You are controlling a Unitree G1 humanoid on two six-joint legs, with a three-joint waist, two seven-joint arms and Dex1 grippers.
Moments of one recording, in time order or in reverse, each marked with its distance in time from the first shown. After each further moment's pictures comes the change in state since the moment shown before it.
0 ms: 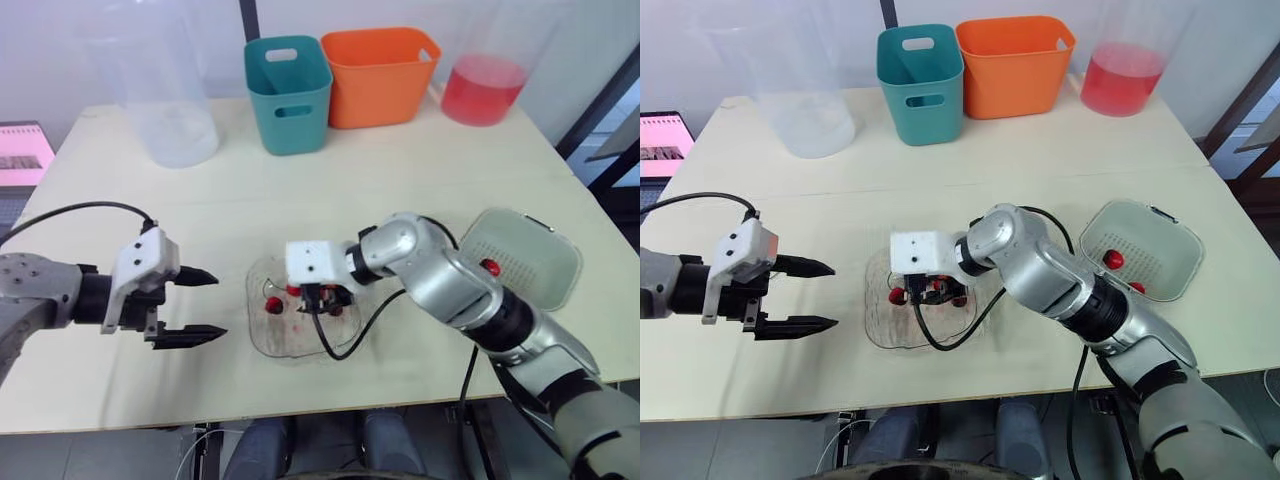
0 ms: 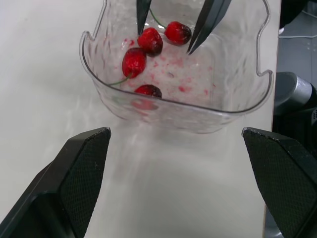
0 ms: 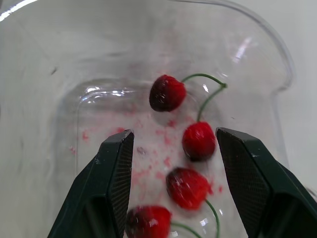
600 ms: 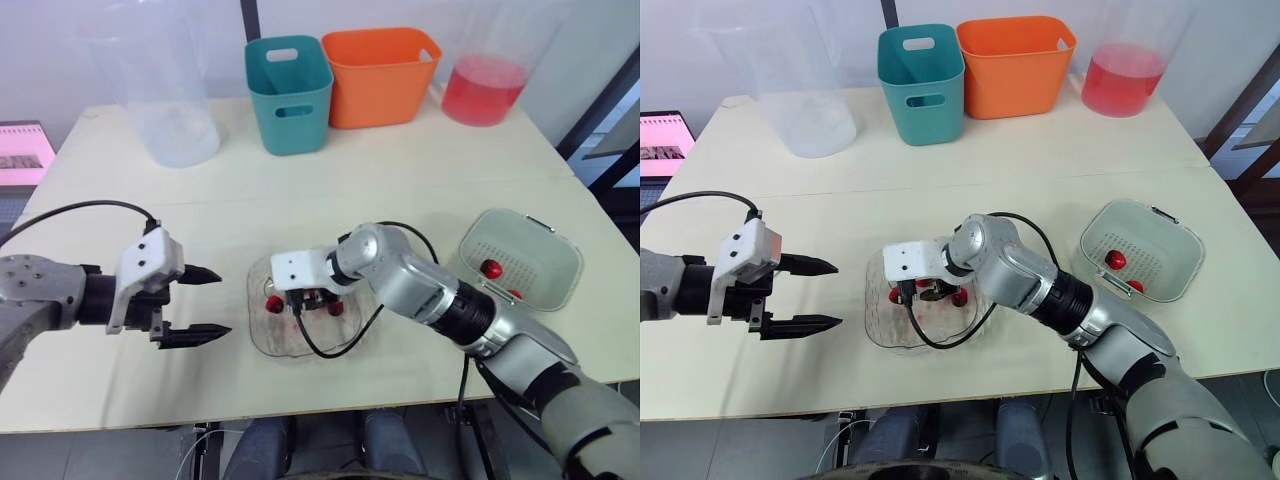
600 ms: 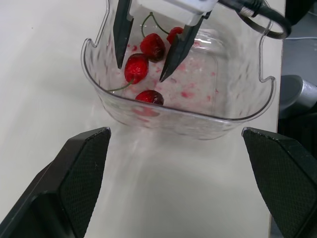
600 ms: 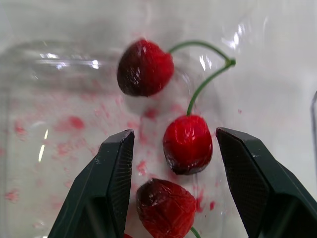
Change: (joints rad) left arm 0.001 -0.012 0.000 -0.029 -0.011 0.000 0.044; right arm -0.037 0.073 0.100 0.219 -0.096 -0.121 -0.052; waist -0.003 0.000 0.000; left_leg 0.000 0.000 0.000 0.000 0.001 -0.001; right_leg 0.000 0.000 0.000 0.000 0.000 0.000
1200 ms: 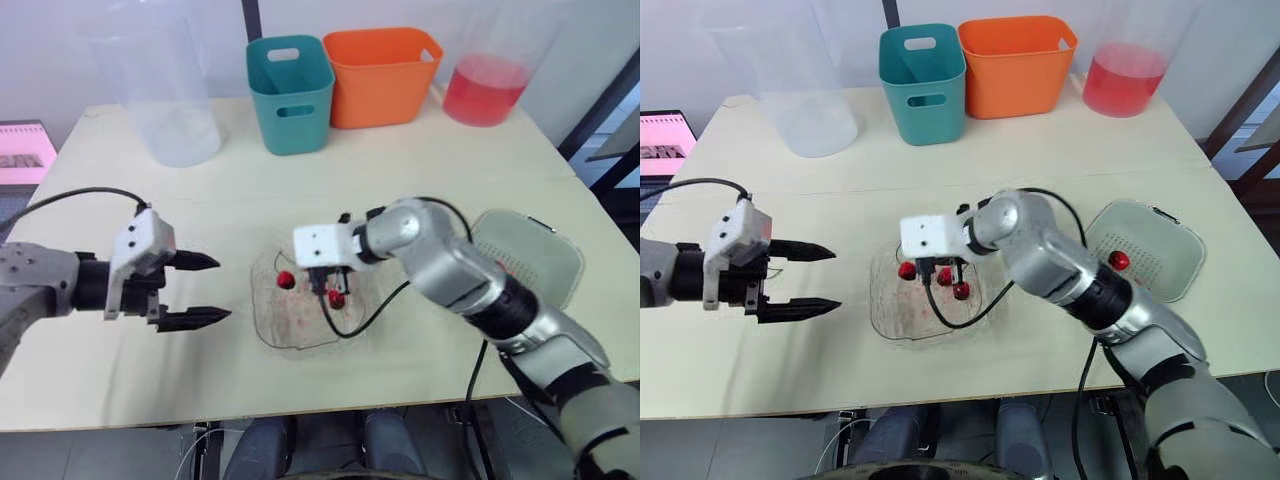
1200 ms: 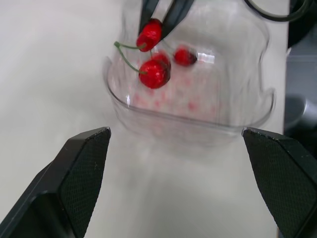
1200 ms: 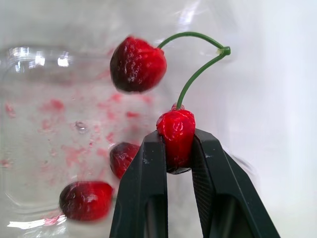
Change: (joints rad) left arm -0.163 -0.032 0.009 0.115 -0.094 0.043 -0.005; right arm 0.022 -0.183 -0.262 -0.256 0.057 -0.011 0.058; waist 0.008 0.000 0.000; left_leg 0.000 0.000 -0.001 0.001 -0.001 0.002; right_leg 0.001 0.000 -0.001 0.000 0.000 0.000
